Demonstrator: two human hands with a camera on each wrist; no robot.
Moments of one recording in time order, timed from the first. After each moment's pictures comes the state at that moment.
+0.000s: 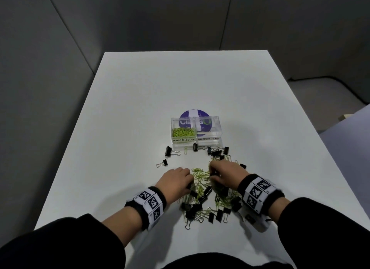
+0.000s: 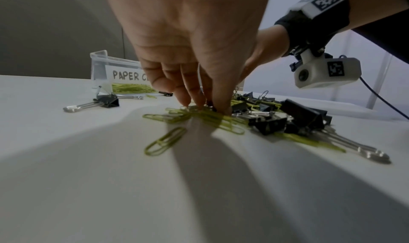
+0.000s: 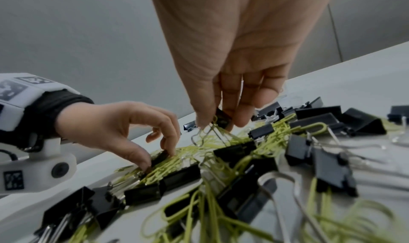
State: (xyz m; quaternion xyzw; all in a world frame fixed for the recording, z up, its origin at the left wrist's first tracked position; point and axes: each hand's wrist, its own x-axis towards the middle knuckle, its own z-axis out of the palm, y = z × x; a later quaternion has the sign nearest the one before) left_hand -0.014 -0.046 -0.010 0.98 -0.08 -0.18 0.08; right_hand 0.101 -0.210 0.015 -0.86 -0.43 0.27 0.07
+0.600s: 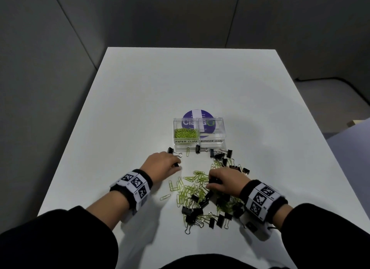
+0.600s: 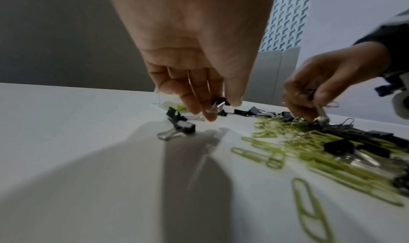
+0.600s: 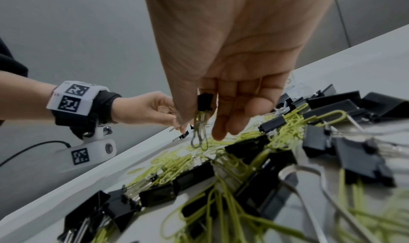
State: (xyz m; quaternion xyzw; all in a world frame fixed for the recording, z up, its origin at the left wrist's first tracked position) left_hand 0.004 0.012 0.000 0.99 0.00 -0.11 0.13; right_hand 0.100 -0.205 0.018 -0.83 -0.45 0.32 0.06
